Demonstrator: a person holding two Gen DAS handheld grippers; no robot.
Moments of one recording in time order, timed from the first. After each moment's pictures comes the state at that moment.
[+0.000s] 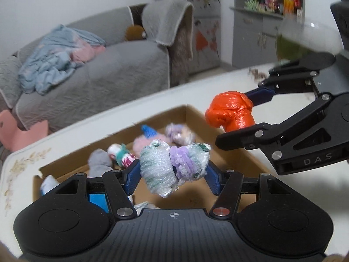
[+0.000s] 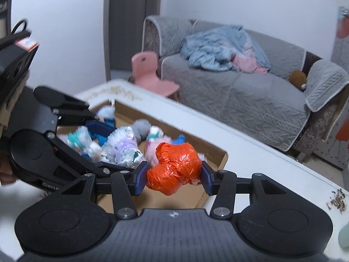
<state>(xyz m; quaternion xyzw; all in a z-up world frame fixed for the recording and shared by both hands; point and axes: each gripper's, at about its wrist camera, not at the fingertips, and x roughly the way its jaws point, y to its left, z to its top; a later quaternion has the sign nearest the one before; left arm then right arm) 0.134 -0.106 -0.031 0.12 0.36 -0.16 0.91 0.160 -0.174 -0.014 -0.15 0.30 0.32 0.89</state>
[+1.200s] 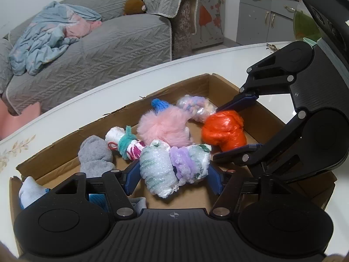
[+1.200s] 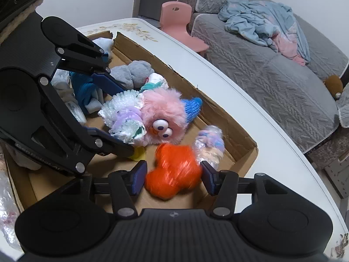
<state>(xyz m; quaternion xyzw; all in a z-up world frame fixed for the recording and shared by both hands) 0.184 -0.088 -0.078 0.12 0.41 -0.16 0.89 0.226 -0.144 -0.070 -0.29 0.36 0.37 0.81</state>
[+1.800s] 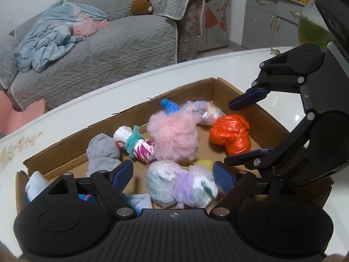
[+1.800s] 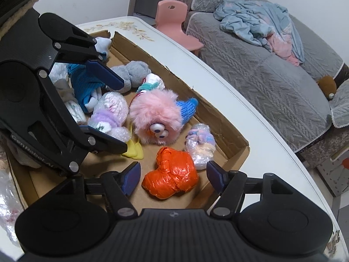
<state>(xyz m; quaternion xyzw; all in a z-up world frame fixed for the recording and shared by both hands) 0.183 -0.079 -0.069 0.11 0.41 -0.14 0.89 0.222 -0.144 -0.063 -0.30 0.35 0.35 0.81</state>
